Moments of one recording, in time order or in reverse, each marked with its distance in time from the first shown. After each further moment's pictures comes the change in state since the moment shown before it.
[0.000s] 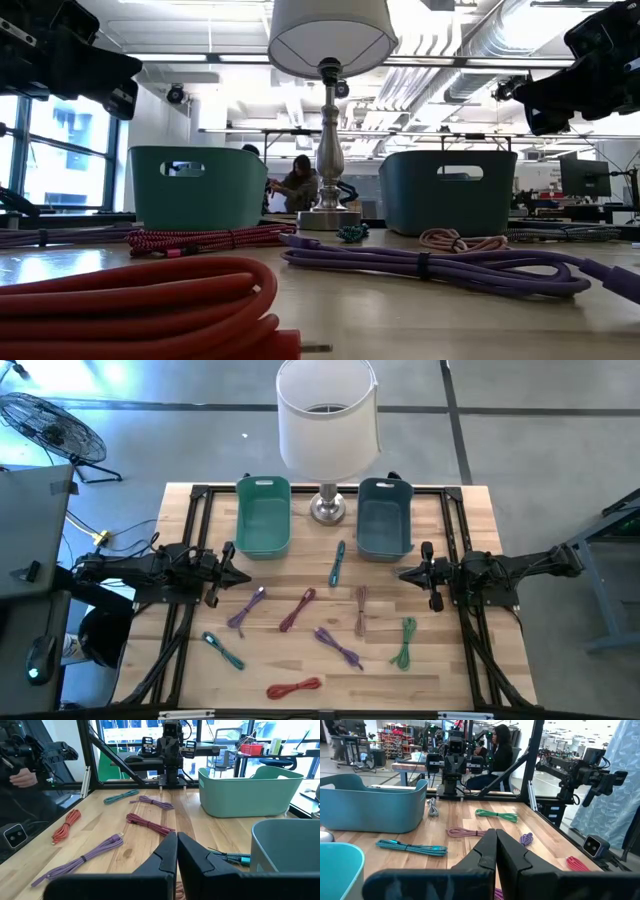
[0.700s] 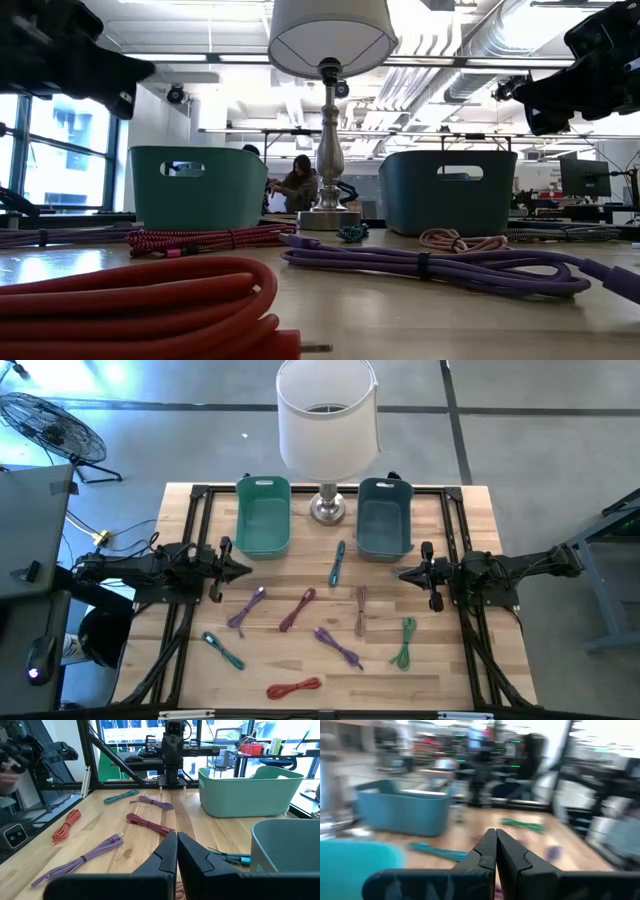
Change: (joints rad) left arm 0.000 -0.001 0.000 0.020 -0.183 0.000; right arm 0.000 0.000 0.000 0.000 0.001 -0.001
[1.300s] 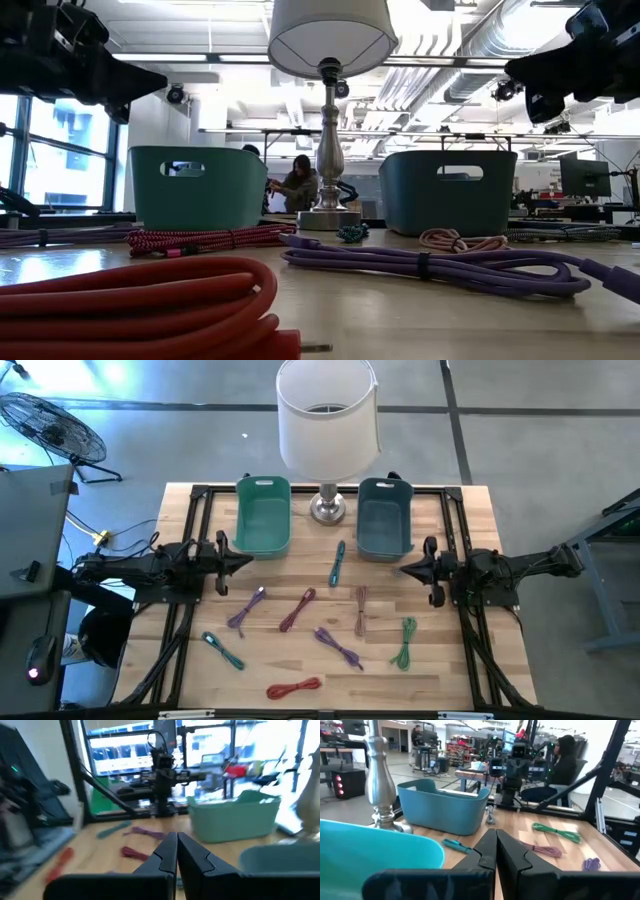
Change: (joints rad) left arm 0.000 0.000 0.007 -0.002 -0.145 -0.007; right arm 0.000 0.000 0.000 0.140 0.054 0.084
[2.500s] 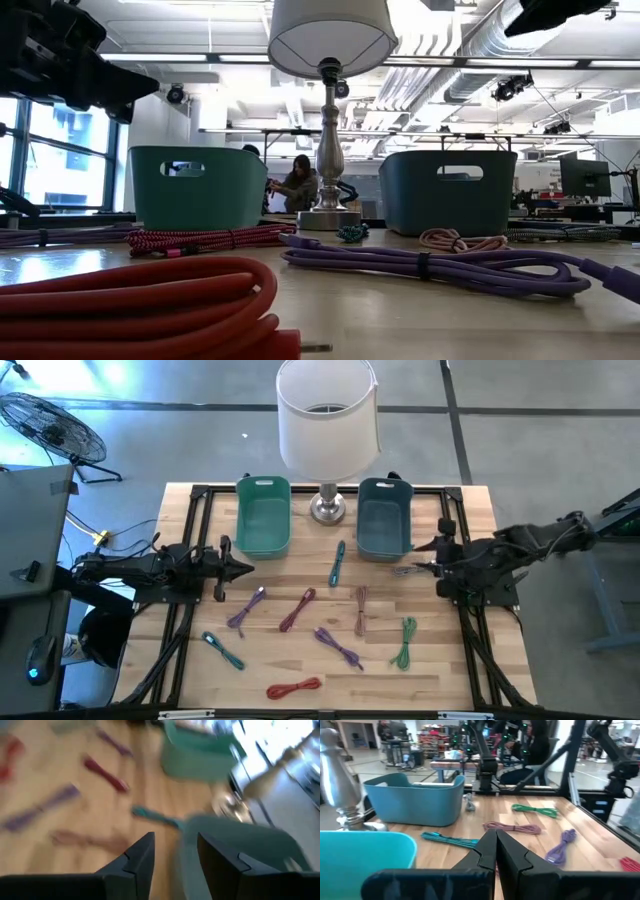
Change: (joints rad) left arm 0.000 0.010 0.002 -0.051 0.140 0.086; right arm 0.183 0.589 0.891 -1.069 0.347 -0.078
